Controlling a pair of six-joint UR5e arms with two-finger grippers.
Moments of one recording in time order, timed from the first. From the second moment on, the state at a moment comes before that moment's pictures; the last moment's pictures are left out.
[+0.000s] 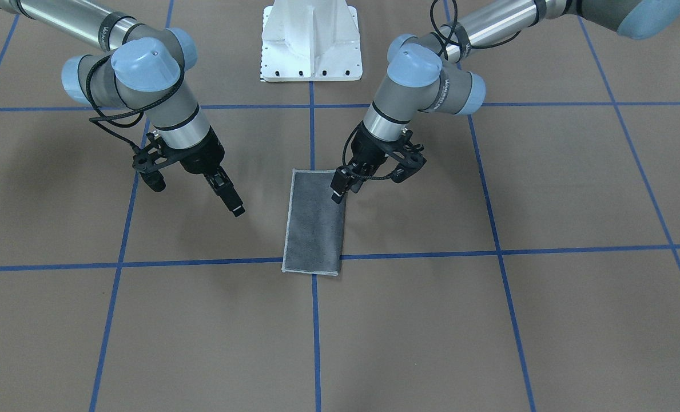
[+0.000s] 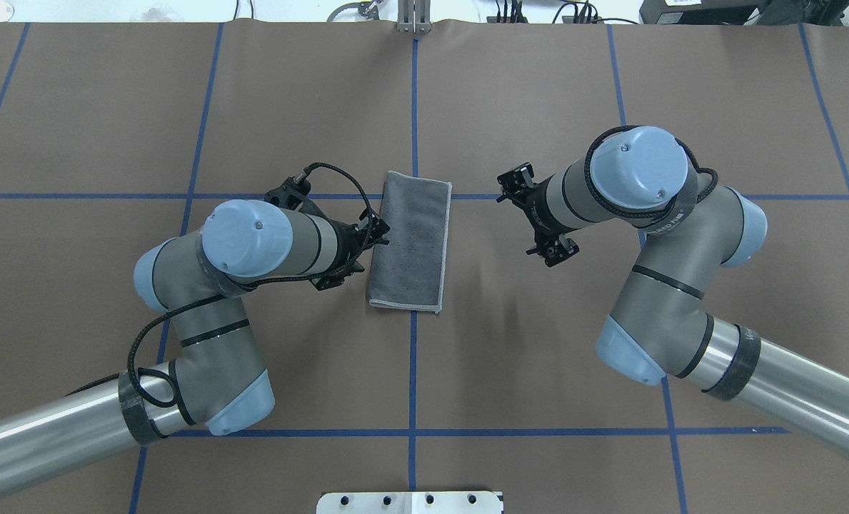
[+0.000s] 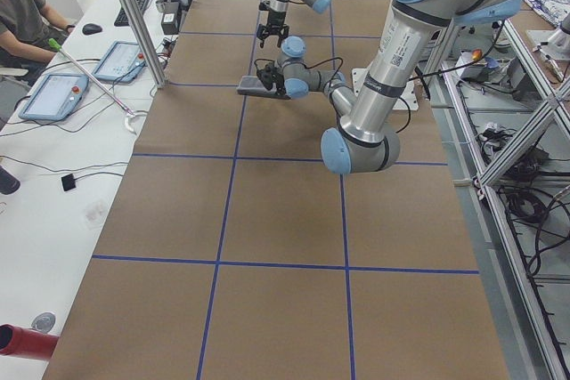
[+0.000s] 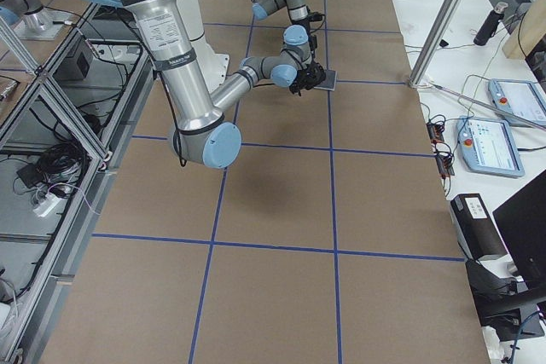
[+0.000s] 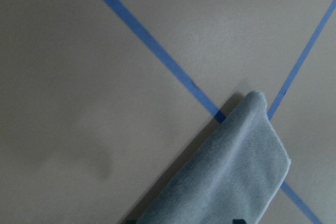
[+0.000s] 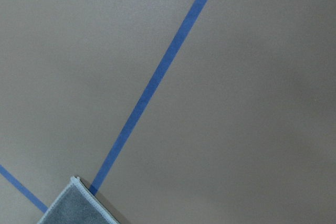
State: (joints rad) left arm -0.48 -2.16 -1.55 -2.14 -1.70 -2.05; right arm 0.64 -1.11 1.70 -1.19 1.86 2.21
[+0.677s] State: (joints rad) left arm -0.40 -2.16 -1.56 -2.09 -1.68 -2.05; right arm 0.64 -1.10 1.71 -1.19 1.89 2.22
